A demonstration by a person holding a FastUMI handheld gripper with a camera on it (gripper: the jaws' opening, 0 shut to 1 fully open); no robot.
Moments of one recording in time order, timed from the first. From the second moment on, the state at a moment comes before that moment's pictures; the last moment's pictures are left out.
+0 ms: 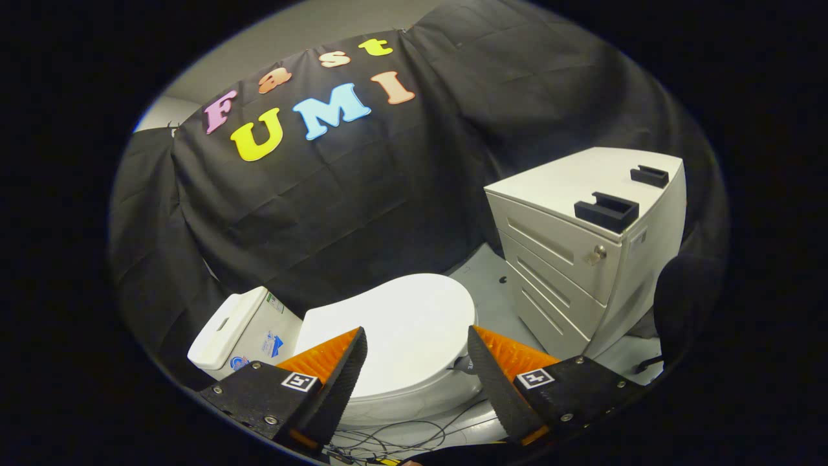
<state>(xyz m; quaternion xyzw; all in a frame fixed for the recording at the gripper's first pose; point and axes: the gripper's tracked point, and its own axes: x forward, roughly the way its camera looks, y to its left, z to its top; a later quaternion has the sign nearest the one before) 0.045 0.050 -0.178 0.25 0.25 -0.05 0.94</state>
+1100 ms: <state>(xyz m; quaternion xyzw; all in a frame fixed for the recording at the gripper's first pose) 0.053 0.034 -0.326 0.37 0.34 -0.13 0.86</state>
